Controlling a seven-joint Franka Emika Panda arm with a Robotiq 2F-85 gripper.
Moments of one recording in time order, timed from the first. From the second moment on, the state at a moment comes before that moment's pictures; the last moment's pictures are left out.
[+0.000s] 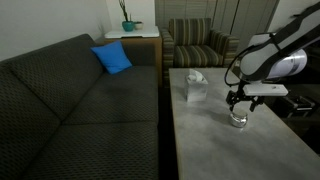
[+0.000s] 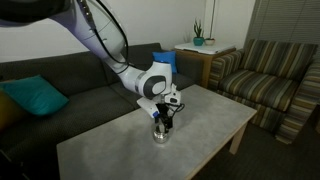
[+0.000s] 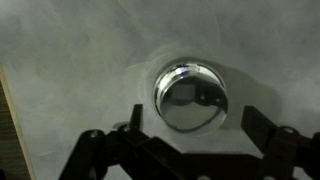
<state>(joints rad) 0.07 1.50 -0.06 -1.03 0.06 2.50 0.25</state>
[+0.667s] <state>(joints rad) 0.00 1.50 0.02 -1.03 0.07 2.40 0.12</state>
